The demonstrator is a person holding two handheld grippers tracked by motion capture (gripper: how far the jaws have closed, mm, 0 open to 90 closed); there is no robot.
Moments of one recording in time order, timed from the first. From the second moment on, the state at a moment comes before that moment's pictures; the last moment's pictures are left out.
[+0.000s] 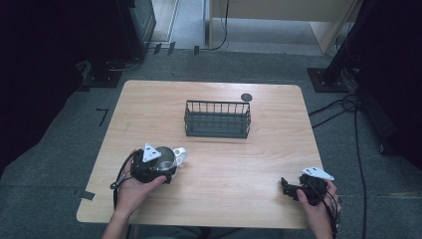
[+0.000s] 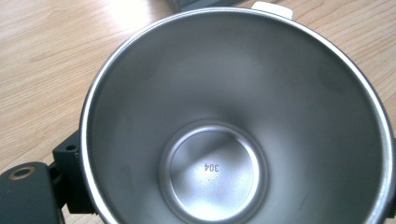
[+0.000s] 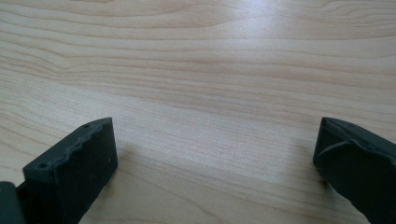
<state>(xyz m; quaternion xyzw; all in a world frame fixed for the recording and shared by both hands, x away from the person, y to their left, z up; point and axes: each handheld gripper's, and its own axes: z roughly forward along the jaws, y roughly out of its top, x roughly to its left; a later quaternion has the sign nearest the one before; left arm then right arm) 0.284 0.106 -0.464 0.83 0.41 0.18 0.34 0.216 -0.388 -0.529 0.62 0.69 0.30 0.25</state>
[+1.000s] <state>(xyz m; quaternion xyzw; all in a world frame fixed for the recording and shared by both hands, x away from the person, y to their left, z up) 0.333 0.072 -0.399 0.82 0.38 0.18 0.38 0.216 -0.388 -0.529 0.62 0.68 0.30 0.25</state>
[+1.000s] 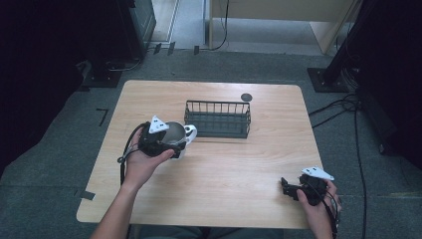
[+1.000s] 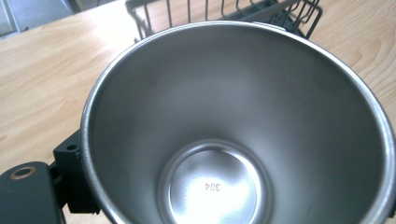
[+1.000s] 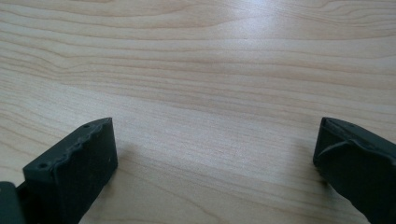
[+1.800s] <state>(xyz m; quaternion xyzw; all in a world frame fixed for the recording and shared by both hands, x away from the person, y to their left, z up) 0.397 0.021 -0.369 0.83 0.35 0.17 0.41 0.216 -0.388 -0.529 0.62 0.68 0.30 0.25</state>
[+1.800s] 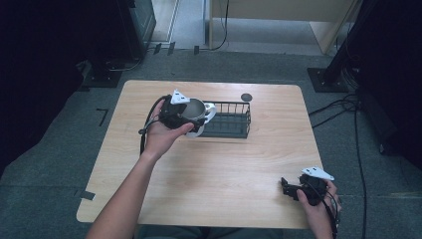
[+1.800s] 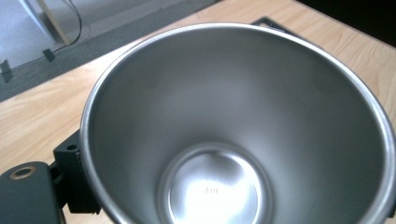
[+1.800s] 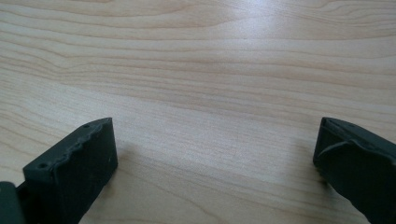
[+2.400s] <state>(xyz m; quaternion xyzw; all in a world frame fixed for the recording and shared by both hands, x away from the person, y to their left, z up) 0.432 0.003 -0.366 0.83 0.34 0.17 0.42 0.216 -0.388 -0.529 0.62 0.68 0.30 0.25</state>
